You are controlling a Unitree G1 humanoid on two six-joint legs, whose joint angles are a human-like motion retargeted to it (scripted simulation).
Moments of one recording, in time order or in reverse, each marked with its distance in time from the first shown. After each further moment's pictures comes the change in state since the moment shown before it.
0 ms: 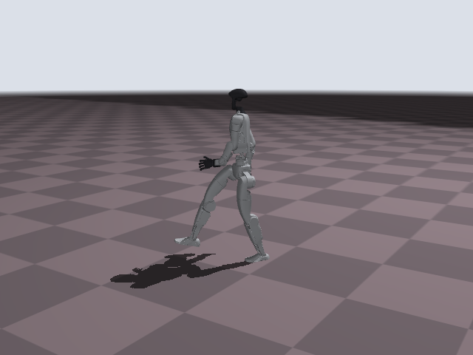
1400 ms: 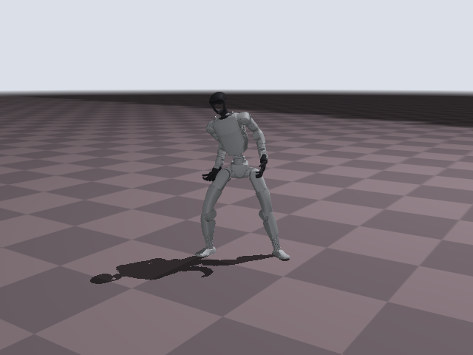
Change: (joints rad) left arm 0.725 0.200 0.289 -0.553 -0.951 0.307 -0.741; right arm 0.066 0.203 -0.030 -0.597 1.580 -0.211 0.839; waist 0.163 0.094 0.043; left_leg -0.327 0.352 0.461 -0.158 0.431 -0.256; right_leg 0.171 -0.365 -0.386 0.478 -0.512 0.156
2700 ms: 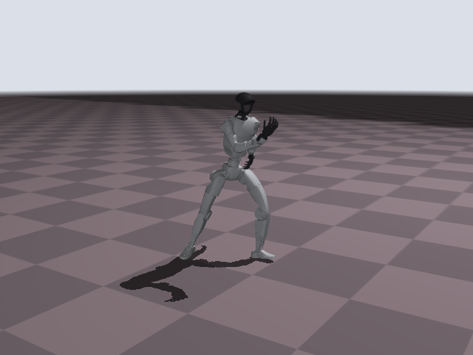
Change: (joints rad) left arm -0.087 0.297 0.319 0.906 1.725 0.410 0.218; right arm -1.306 -0.132 0.431 -0.124 -0.077 -0.326 -0.157; waist 0.580 -0.240 -0.117; left_leg -0.580 -0.044 -0.206 0.614 -0.197 0.222; right_leg 0.594 0.249 -0.331 -0.688 0.451 0.115
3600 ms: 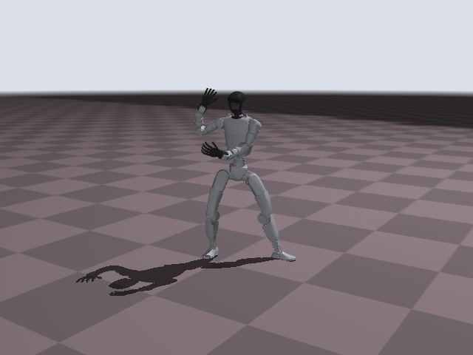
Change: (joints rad) left arm -1.065 -0.612 -0.415 -0.666 -1.708 -0.409 -0.377; right arm 0.673 -1.066 -1.204 -0.800 -1.064 -0.115 -0.904; waist -0.804 0.103 0.114; left_leg 0.616 0.288 0.543 -0.673 0.435 -0.112; right_leg -0.500 0.013 0.345 0.688 -0.510 -0.157
